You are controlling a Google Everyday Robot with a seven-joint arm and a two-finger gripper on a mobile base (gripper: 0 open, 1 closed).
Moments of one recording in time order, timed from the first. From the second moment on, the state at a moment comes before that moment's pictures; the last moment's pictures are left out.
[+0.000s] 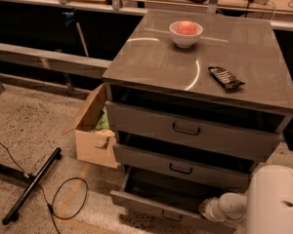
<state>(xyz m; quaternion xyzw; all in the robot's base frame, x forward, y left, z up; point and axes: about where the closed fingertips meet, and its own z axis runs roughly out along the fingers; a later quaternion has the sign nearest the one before) 0.512 -0.279 0.185 -0.56 0.80 0.00 0.22</state>
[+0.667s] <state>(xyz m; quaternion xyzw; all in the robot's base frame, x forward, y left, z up) 0.493 -0.276 0.178 -0.57 0.80 0.04 0.19</state>
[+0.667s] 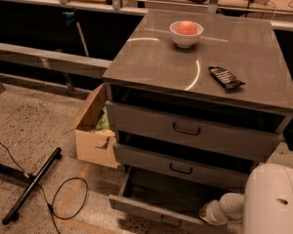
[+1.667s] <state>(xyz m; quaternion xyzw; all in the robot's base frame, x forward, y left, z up) 0.416 -0.261 0.169 -0.56 0.81 0.10 0.12</state>
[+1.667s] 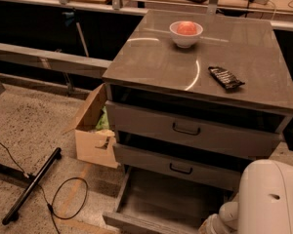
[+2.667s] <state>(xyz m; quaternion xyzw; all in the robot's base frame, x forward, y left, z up) 0.353 -0.249 0.170 -0.54 0.83 0.13 0.08</state>
